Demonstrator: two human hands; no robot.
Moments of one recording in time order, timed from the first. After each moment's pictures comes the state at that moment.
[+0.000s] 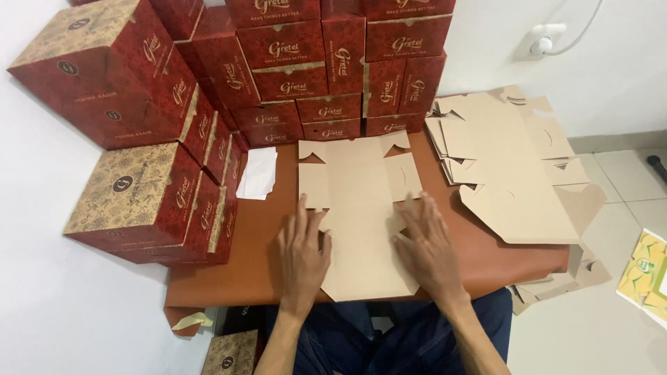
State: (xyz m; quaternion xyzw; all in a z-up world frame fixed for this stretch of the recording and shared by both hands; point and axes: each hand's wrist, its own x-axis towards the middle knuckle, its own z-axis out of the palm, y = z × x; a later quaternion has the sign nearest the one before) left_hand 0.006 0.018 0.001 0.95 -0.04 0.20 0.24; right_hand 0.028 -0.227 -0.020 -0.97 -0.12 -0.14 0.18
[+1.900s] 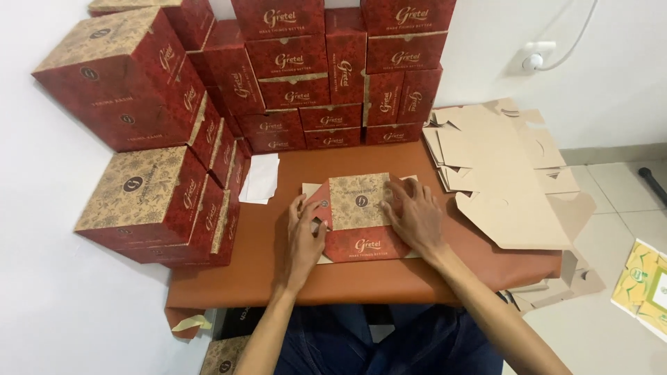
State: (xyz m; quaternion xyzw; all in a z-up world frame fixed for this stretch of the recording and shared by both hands) left_hand 0.052 0.031 -0.039 0.87 -0.03 0.19 0.46; right_hand 0.122 -0.223 -0.059 -0.97 -0.09 -0.18 0.14
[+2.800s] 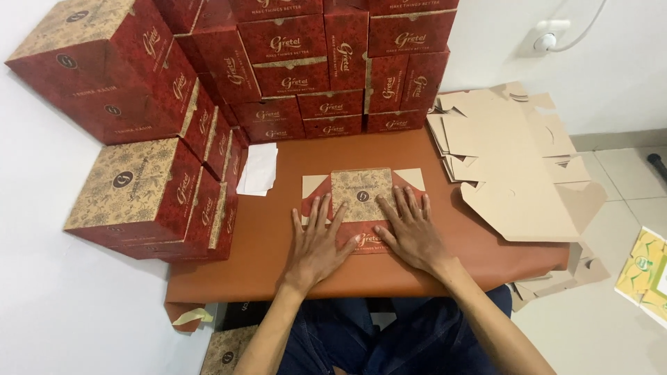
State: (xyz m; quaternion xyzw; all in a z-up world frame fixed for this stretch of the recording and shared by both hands) left_hand 0.038 0.016 -0.019 0.98 -0.12 -0.06 0.12; right_hand 0.078 -0.218 -0.039 -0.98 -0.18 0.10 0.04
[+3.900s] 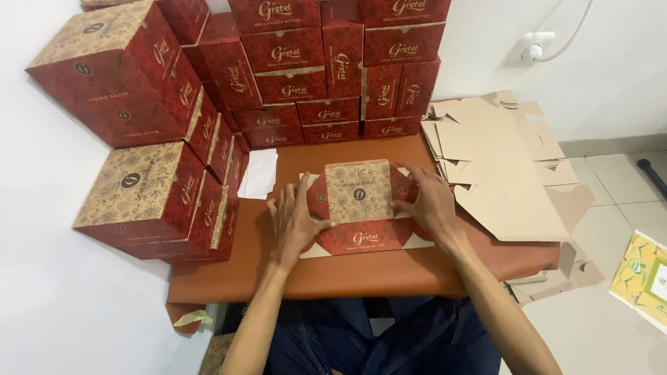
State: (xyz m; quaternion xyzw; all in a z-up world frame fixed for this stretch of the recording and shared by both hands) left_hand 0.076 0.050 -0.004 0.96 0.00 0.07 0.26; right_hand 0.134 -0.254 -0.037 -0.95 -0.13 -0.12 0.26
